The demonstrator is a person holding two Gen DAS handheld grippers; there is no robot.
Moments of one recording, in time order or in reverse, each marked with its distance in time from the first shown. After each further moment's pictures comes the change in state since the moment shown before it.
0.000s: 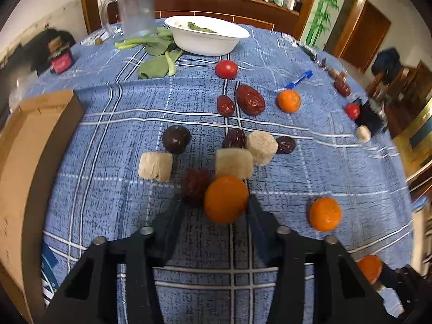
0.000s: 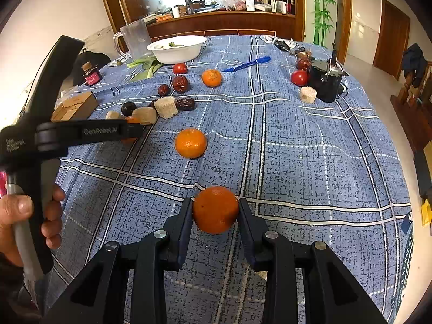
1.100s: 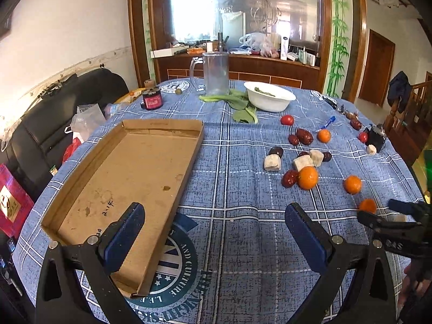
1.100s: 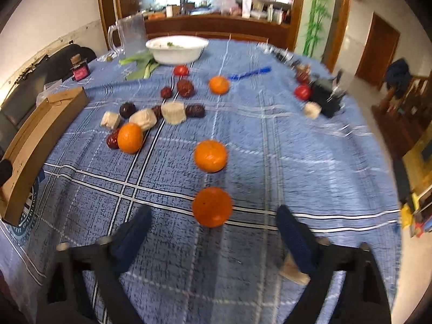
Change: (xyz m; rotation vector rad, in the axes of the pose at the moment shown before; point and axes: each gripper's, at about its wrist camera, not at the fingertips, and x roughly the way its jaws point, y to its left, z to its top) left arm -0.131 0.092 -0.084 0.015 -0.343 0.197; right arm 0.017 0.046 0.014 -0.014 0.008 -0.129
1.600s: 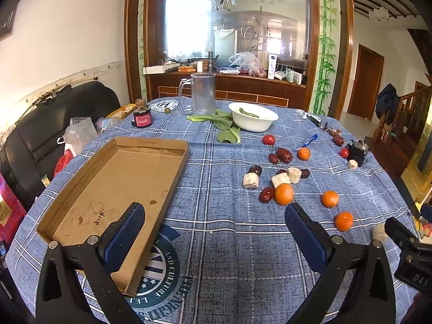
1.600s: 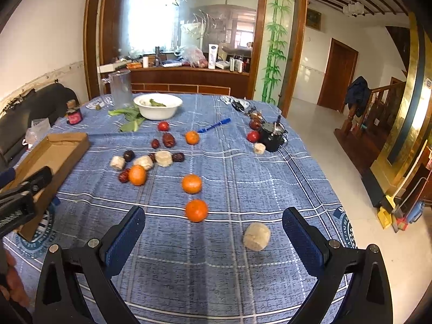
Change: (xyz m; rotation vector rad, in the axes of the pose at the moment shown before) left arm -0.026 -0.012 0.003 -0.012 -0.102 -0.055; right arm -0.110 0.017 -0.032 0.071 -0.266 -0.204
